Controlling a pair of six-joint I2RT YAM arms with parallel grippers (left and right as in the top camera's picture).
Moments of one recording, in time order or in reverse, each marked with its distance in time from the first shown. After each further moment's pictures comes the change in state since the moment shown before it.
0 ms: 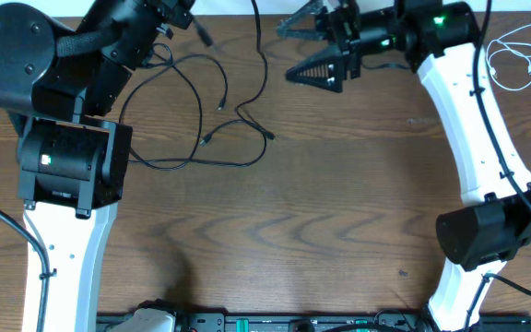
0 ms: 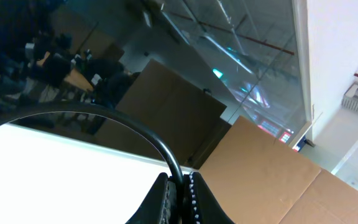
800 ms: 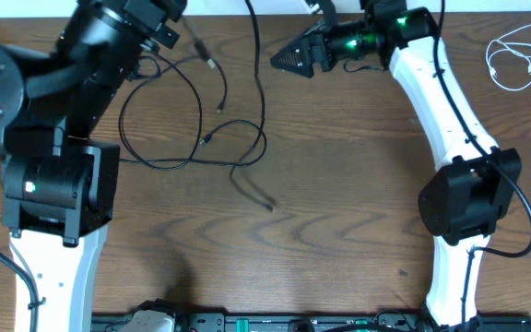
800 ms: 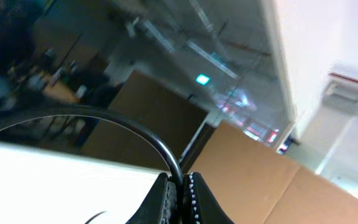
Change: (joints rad) left arm 0.000 -0.056 0.000 0.021 0.023 -0.003; right arm -0.023 0.172 0.000 0.031 0.444 0.327
